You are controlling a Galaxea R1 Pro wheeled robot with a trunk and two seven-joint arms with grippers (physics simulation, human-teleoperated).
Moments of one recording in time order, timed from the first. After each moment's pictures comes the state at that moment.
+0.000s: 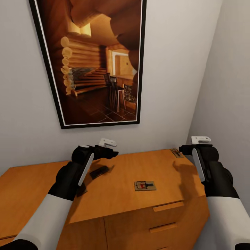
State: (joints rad) left arm -0.78 -0.06 -0.22 -1.30 -0.04 0.94 -0.27; right arm -0.77 -0.13 -0.08 -1.37 0.01 1.04 -0.15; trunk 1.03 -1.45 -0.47
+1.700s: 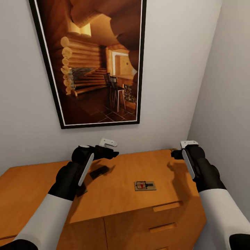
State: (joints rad) left arm -0.78 -0.06 -0.22 -1.30 -0.03 0.94 -0.28; right arm -0.83 -0.11 0.01 -1.16 -0.01 1.04 -0.14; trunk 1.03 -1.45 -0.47
